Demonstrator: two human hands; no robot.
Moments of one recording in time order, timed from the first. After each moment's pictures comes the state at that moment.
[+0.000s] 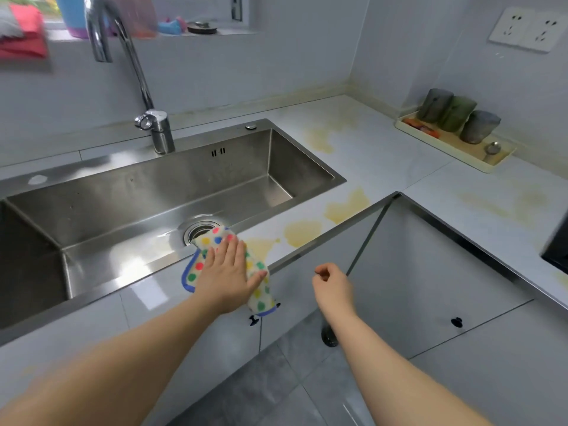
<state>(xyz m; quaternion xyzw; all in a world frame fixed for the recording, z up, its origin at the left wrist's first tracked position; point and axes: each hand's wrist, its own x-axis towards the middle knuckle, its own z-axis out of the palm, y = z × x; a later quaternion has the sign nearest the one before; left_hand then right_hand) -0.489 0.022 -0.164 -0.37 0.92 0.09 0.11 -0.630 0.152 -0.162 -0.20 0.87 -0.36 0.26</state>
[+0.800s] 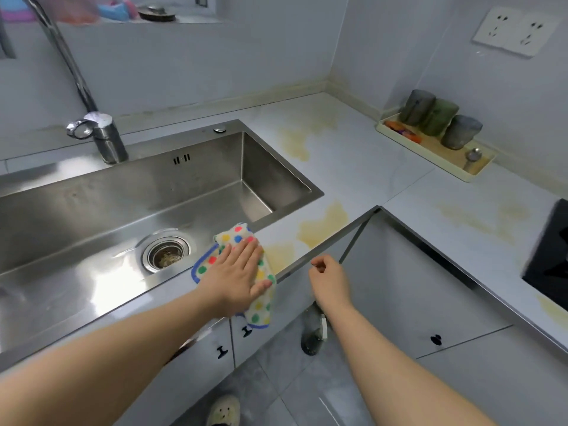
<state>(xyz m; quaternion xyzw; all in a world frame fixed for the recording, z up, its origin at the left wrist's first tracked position) -0.582 -0.008 -0.171 -0.24 0.96 0.08 0.12 -0.715 0.119 -0.155 -0.19 0.87 -0.38 0.24</state>
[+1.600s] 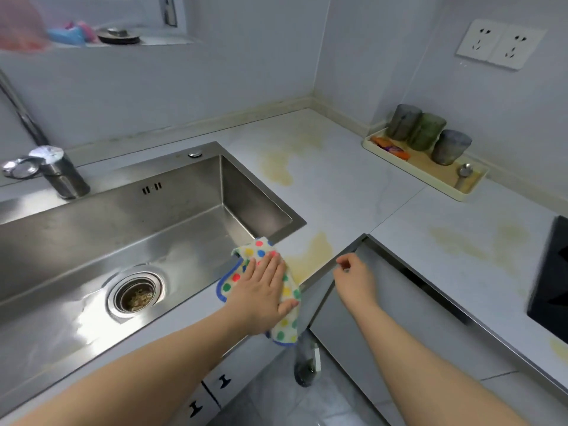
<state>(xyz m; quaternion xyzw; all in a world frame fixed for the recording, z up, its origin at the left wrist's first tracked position) -0.690 -0.006 -0.174 -0.21 0.97 0.06 0.10 -0.831 0.110 -0.147 -0.19 0.91 -0.34 0.17</state>
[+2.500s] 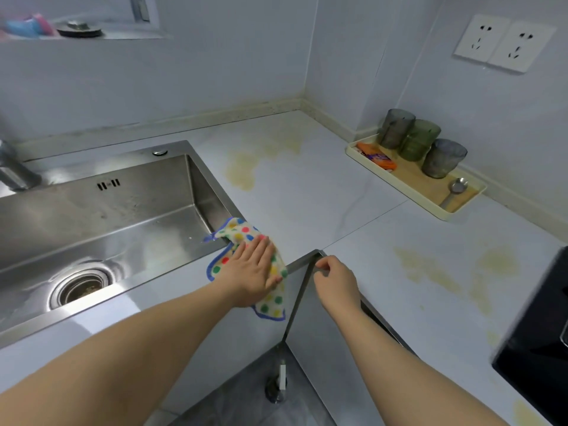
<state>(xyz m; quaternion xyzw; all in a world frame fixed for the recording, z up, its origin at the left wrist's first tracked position) -0.824 0.022 -0.161 -0.30 0.94 0.09 0.14 -0.940 0.147 -0.141 -0.28 0.89 -0.31 0.20</state>
